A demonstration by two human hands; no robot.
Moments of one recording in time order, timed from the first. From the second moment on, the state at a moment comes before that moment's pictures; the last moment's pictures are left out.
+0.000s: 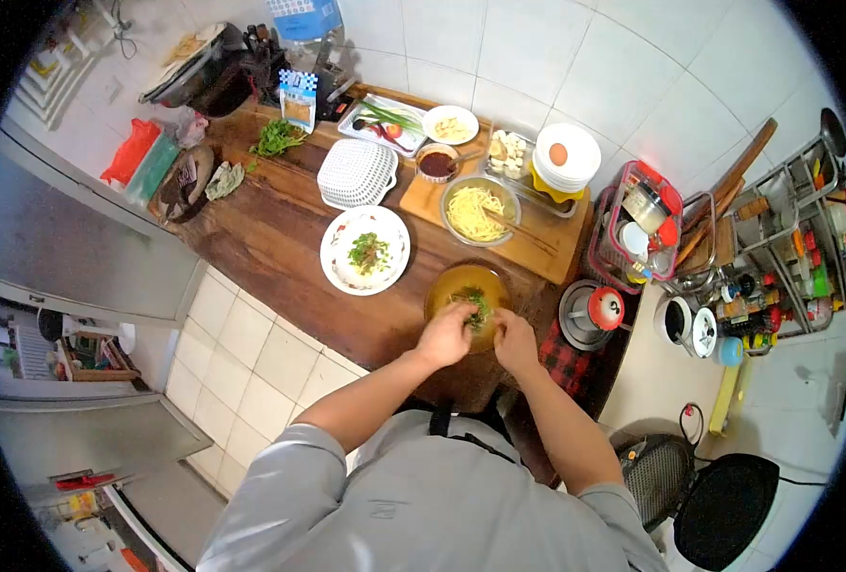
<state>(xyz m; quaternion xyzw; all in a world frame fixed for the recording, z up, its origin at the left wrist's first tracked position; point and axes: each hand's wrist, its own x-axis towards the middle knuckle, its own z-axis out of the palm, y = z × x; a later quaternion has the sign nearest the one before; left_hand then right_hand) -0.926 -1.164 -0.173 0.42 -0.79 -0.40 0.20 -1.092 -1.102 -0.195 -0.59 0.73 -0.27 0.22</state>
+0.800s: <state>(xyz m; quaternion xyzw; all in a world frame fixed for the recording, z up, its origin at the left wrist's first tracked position) -0.893 -1.197 -0.261 0.56 -0.50 -0.62 0.23 -1.125 -1.136 -0.261 -0.27 0.66 -0.39 0.59</state>
